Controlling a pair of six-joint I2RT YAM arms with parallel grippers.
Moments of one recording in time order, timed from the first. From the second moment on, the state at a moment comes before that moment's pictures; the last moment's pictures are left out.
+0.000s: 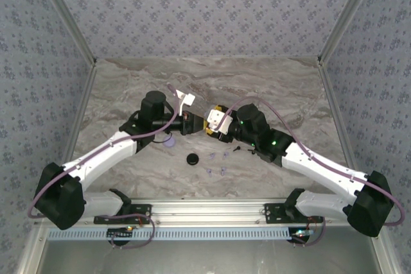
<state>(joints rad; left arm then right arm) -0.62 1.25 0.84 0.05 0.75 -0.57 0.84 1.13 0.85 -0.10 -0.03 -0.58</state>
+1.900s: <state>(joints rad) -0.66 1.00 0.52 0.52 0.53 -0.37 0.60 1.20 0.98 -0.01 -0.54 -0.04</state>
